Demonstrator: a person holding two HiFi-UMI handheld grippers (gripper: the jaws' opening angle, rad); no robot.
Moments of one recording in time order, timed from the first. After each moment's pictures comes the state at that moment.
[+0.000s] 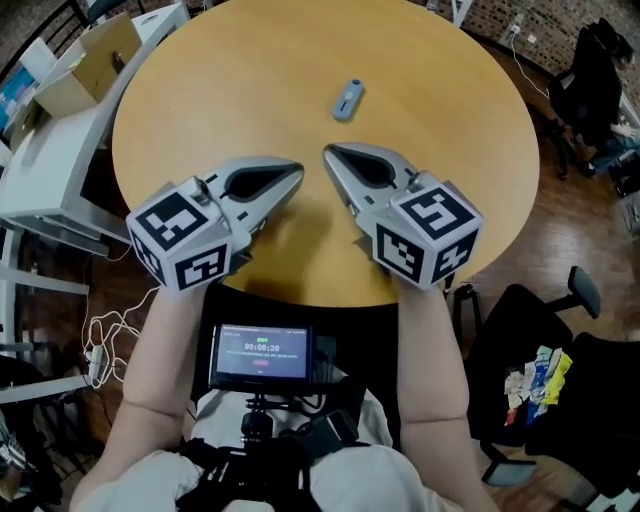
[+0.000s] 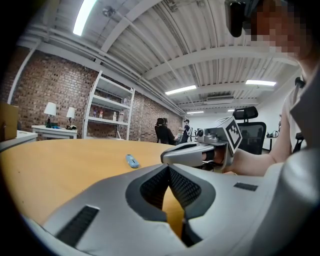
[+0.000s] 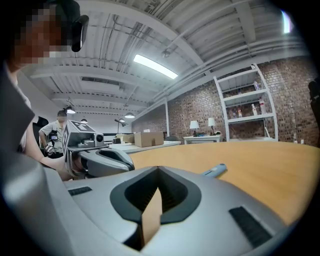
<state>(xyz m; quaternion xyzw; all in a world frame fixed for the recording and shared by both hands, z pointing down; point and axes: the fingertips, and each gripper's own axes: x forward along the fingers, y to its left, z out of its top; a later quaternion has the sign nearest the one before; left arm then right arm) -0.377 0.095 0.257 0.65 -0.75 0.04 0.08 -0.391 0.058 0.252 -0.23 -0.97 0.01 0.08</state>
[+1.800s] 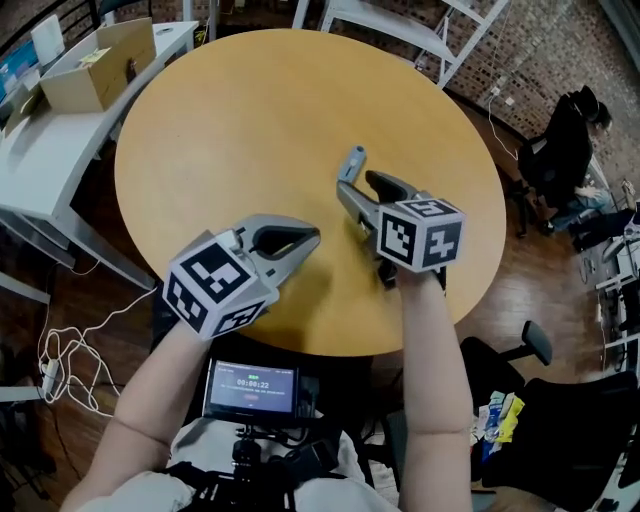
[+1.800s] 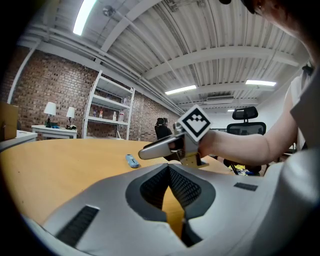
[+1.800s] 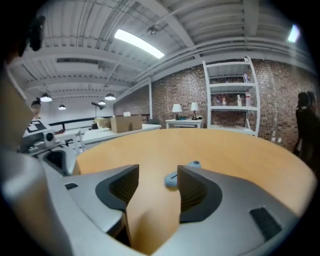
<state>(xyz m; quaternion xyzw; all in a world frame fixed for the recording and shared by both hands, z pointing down) -0.372 0.089 0.264 0.65 -0.75 0.05 0.08 -0.455 -0.002 0.269 -0.13 -0.97 0.00 0.21</state>
